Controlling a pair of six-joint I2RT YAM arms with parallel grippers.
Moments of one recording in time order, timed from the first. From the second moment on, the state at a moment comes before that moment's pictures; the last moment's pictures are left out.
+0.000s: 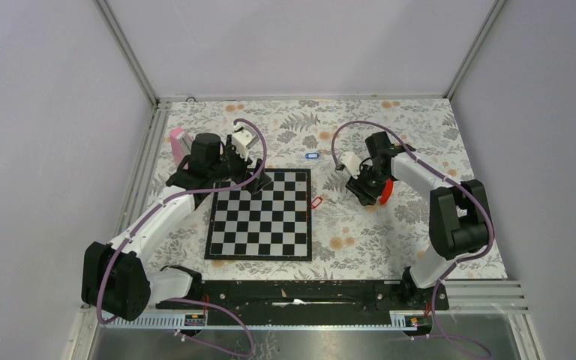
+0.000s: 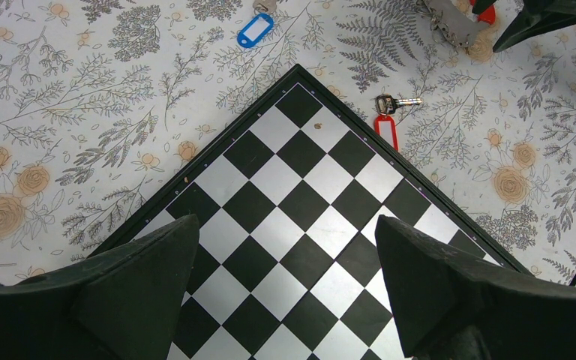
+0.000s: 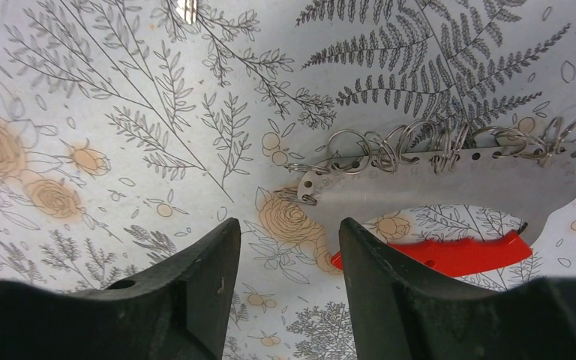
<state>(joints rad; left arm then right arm) -0.34 1.22 0.87 -0.18 0.50 0.15 0.27 1.66 1.09 -0.77 -0.27 -0.77</state>
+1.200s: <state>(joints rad) -0.34 1.26 0.87 -0.18 0.49 0.16 0.27 1.81 1.16 -0.83 -0.30 -0.99</state>
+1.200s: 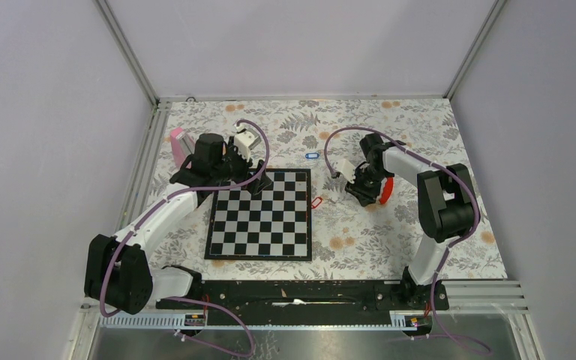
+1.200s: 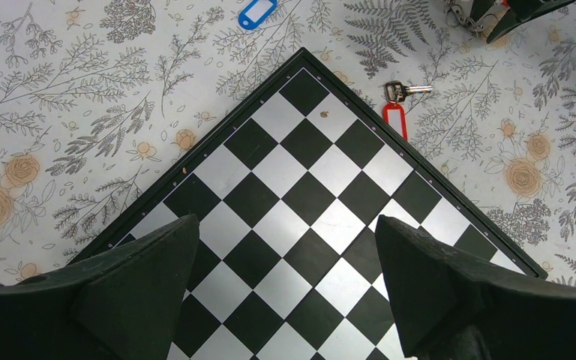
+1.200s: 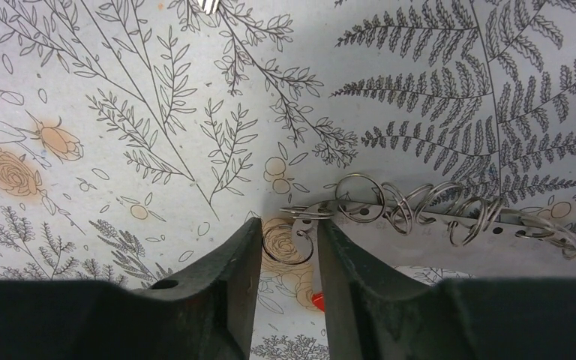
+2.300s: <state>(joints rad) -0.34 1.26 0.87 -0.18 0.49 0.16 0.27 1.79 1.18 -0.86 -0.30 -0.94</state>
